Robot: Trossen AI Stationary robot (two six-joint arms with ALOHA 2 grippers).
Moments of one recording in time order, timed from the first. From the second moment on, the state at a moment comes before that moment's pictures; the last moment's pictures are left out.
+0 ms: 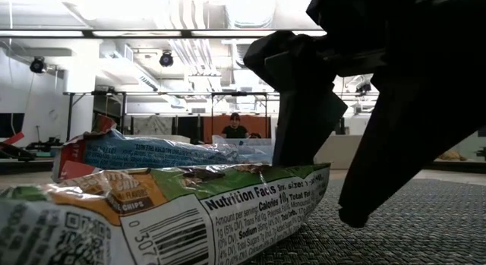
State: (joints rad) left arm -0.25 0.87 1.12 -0.82 0.01 0.06; right arm 0.58 2.13 1.47 -0.42 0.16 0.02
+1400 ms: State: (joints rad) left arm -0.25 0.87 1.12 -0.82 0.00 0.05; right arm 0.57 2.14 1.45 -0.32 0.16 -0.11
